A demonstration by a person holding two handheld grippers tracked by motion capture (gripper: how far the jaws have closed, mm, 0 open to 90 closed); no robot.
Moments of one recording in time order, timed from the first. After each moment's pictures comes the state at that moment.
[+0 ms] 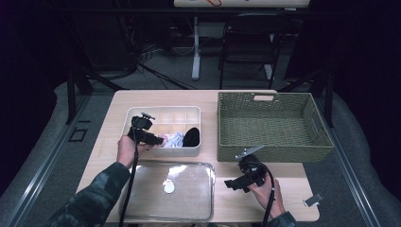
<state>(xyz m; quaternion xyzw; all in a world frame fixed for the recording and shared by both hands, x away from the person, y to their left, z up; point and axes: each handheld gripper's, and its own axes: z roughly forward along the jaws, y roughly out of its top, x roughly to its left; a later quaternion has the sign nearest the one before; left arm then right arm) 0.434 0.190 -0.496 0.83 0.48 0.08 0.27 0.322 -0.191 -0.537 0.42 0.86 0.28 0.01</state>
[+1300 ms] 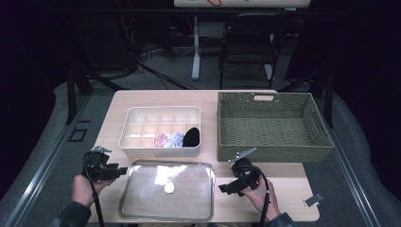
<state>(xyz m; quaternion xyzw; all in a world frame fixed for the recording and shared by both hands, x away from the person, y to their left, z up) 0.319 0.296 -0.524 0.79 0.54 0.07 0.27 0.314 -0.172 -0.538 0.40 0.87 0.27 0.00</state>
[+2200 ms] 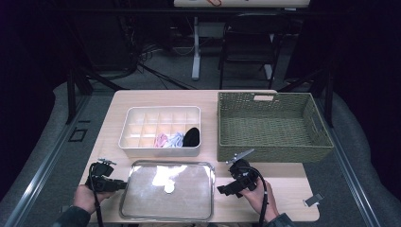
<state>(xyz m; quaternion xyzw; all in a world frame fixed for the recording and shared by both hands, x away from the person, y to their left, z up) 0.308 0.293 -0.553 0.81 0.54 0.00 0.22 0.311 -0.165 -0.540 0.40 0.88 0.27 -0.01</state>
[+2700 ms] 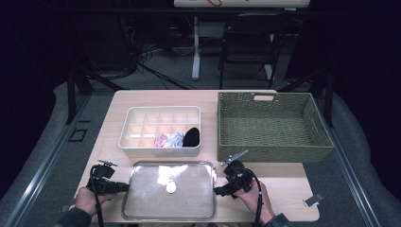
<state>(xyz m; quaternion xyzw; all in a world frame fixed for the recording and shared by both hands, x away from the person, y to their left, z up) 0.304 0.290 -0.556 0.80 0.54 -0.04 0.24 0.312 -0.151 -0.549 0.40 0.88 0.26 -0.02</state>
